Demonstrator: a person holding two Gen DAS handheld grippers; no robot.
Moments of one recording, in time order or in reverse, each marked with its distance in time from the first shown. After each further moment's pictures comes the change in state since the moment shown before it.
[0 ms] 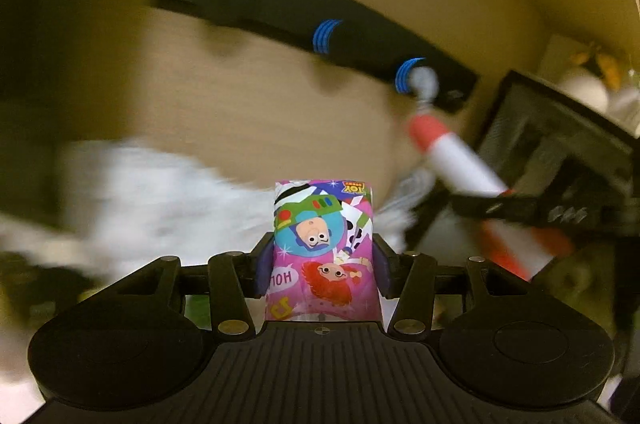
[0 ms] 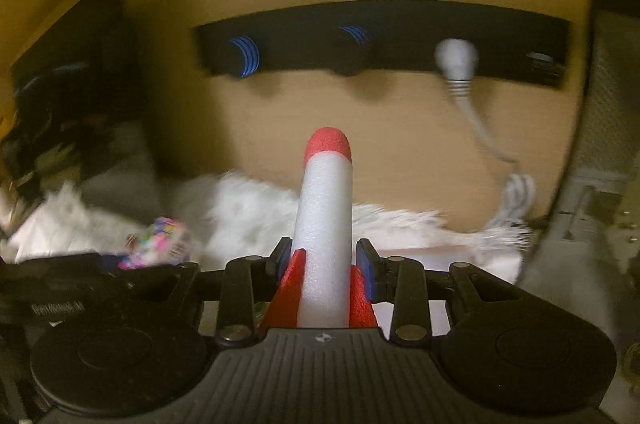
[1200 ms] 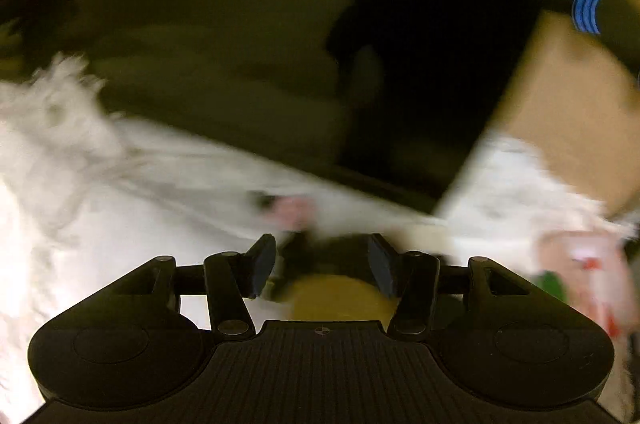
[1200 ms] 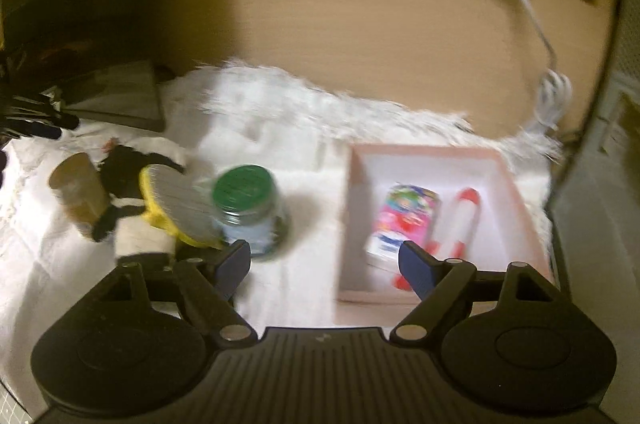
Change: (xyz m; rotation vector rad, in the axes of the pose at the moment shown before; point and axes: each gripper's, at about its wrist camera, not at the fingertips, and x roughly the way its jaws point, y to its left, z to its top) left arm -0.037 0.220 0.015 -0.207 0.181 0.533; right arm 0.052 0.054 -0.102 -0.092 0.123 -0.052
